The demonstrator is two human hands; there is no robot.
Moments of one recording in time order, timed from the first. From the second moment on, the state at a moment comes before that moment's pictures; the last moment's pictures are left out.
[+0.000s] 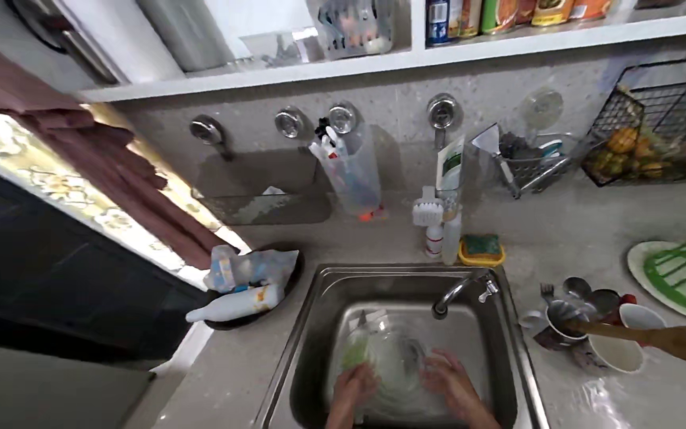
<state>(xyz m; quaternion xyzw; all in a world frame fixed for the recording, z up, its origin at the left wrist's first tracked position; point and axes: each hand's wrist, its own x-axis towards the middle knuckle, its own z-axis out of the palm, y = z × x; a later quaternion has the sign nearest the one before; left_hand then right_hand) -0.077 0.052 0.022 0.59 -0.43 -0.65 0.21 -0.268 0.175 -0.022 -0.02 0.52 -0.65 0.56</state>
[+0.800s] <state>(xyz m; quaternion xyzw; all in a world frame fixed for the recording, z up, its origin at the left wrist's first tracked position) -0.181 0.060 -0.020 0.47 -0.46 -0.75 0.10 -0.285 0.254 -0.046 0.00 0.50 -0.79 0.35</state>
